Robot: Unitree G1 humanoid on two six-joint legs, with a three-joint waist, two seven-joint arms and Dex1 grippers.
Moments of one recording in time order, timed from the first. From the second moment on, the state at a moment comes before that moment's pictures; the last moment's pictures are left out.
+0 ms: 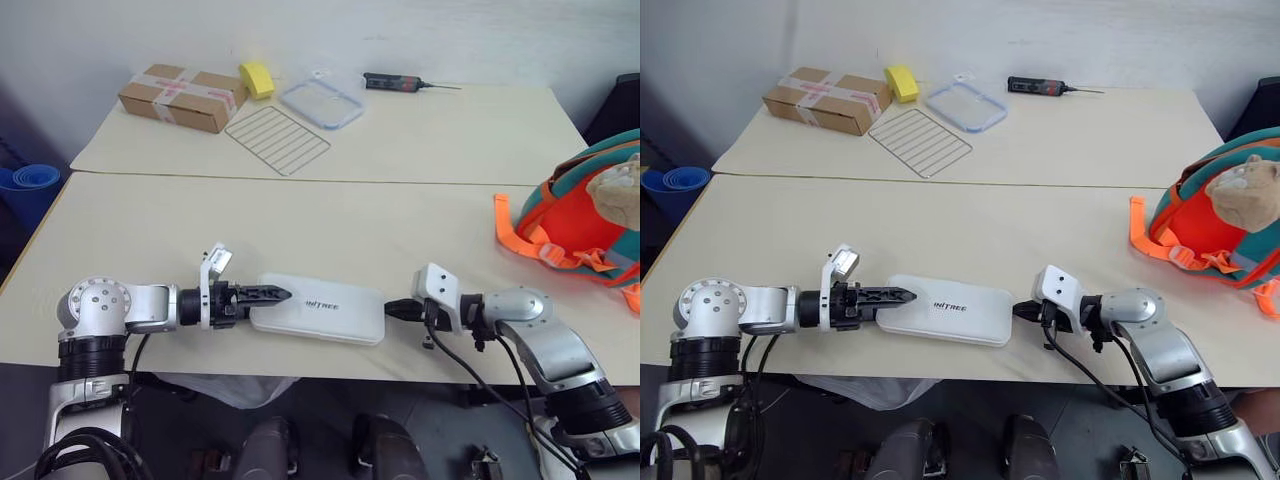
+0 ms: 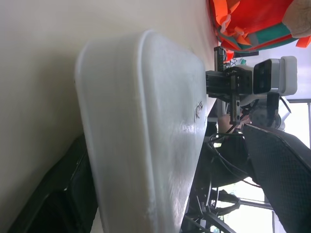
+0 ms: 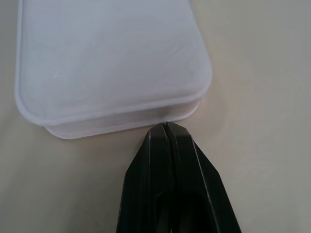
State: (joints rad) left arm -0.54 0.55 0.26 0.21 -1.18 1.62 -0.34; right arm -0.32 -0.69 0.17 -0.09 0.19 0.33 1.07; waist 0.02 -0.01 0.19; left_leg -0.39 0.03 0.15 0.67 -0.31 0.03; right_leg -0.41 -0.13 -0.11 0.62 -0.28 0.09
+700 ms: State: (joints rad) left arm -0.34 0.58 0.21 -0.06 -1.20 1.37 -0.54; right arm 0.13 -0.70 -0.37 -0.12 0.44 0.32 0.99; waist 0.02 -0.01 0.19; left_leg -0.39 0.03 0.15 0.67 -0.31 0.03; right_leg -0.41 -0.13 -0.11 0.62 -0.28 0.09
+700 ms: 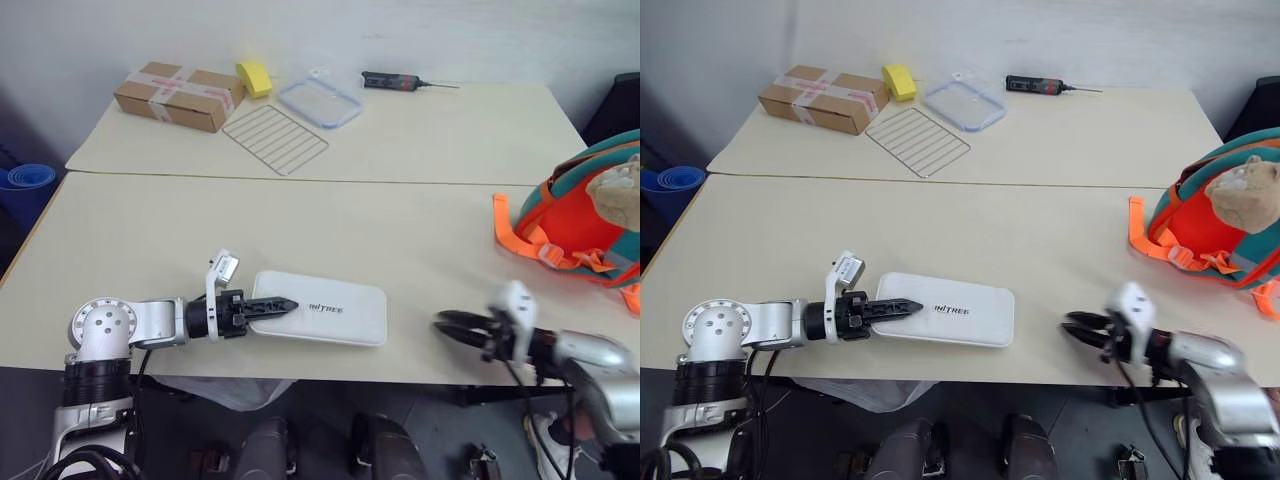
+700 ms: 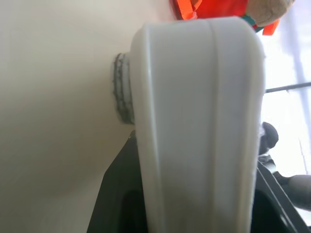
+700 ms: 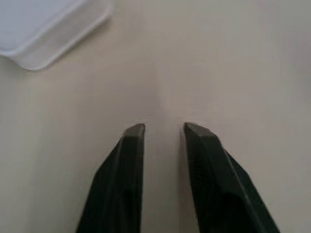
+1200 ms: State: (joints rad) left arm -0.19 0.66 0.09 -0.27 -0.86 0.78 -1.05; right arm 0.01 -0.92 -0.78 0.46 0.46 0.11 0.94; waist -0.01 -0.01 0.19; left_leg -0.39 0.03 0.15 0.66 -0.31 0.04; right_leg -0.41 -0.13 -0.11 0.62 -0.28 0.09
